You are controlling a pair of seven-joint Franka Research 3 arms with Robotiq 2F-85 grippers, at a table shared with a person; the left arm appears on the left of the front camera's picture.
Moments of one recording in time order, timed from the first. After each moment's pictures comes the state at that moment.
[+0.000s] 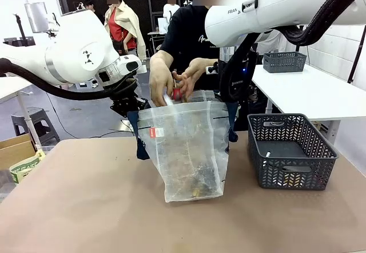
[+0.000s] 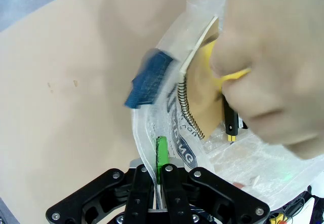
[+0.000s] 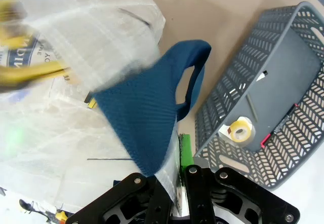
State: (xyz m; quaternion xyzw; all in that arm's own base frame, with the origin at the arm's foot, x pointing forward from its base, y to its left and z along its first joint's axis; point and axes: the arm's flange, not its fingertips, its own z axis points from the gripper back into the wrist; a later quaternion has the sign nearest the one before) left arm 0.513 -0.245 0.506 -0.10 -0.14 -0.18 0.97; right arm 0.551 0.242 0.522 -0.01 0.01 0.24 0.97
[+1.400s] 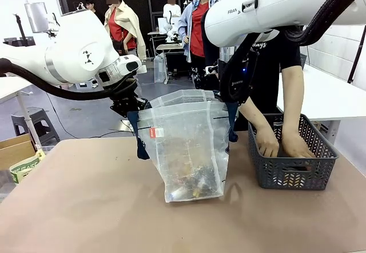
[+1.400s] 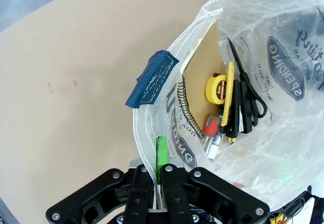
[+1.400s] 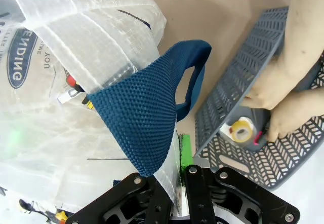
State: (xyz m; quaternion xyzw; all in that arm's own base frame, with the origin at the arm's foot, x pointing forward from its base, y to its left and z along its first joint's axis) left arm 0.513 -0.245 0.506 -0.10 -0.14 -0.18 0.97; right arm 0.551 0.242 0.522 -0.01 0.01 0.24 0.97
